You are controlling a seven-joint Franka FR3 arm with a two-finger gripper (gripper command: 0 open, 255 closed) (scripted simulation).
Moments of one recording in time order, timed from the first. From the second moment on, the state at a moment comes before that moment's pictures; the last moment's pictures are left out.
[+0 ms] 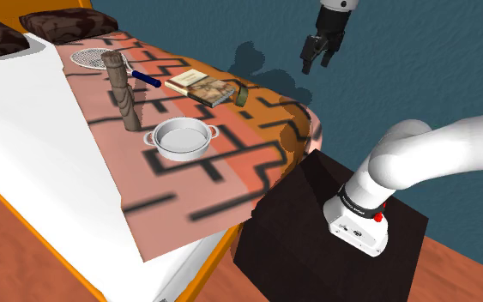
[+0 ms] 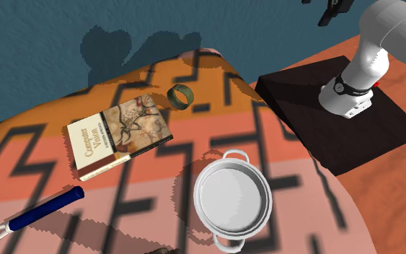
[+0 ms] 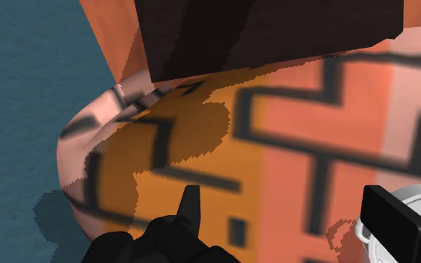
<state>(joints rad) -0.01 -0.76 -0.07 -2.39 -0.11 1.64 0.09</state>
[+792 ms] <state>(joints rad) -0.03 -0.44 -0.12 -2.35 -0.02 1.95 0.18</state>
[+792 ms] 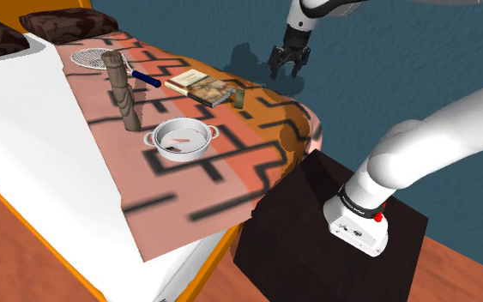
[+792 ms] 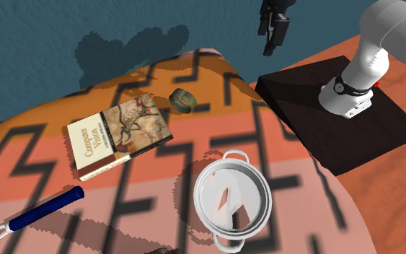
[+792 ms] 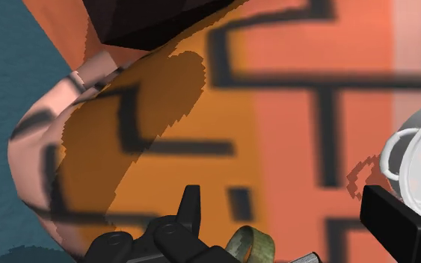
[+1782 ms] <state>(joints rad) -0.05 0.13 -0.20 -2.06 0.23 2.25 0.19</state>
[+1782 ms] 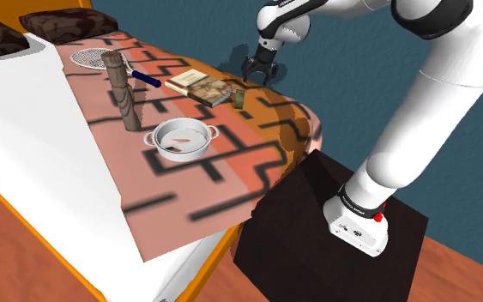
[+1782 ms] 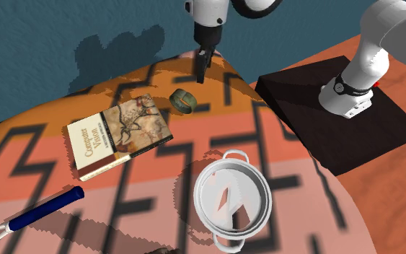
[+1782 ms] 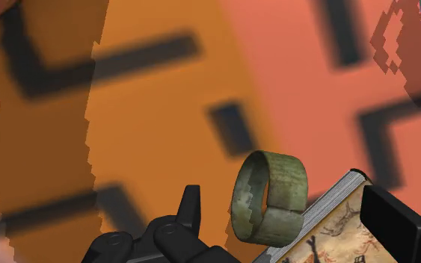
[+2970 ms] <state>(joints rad) -0.11 0.44 -0.17 -1.85 0.40 2.36 0.16</state>
